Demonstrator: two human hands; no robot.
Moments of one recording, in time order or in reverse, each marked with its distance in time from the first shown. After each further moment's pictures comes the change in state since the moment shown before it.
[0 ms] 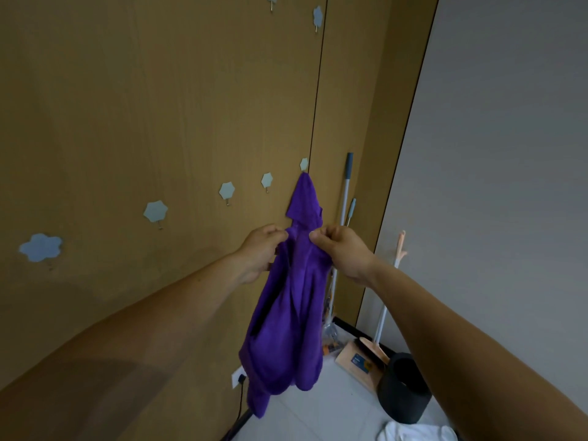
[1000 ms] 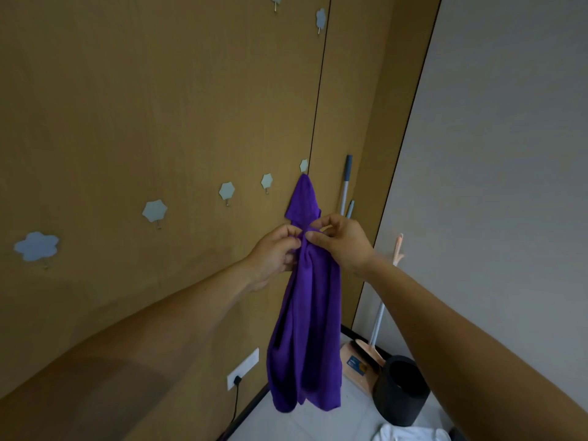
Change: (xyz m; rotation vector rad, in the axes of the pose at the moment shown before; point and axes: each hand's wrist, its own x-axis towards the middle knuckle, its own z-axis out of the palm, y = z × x) left_hand -0.004 -0.006 0.014 -0.118 -0.221 0.103; right_hand 0.016 0.000 -0.004 -0.141 0.128 -0.100
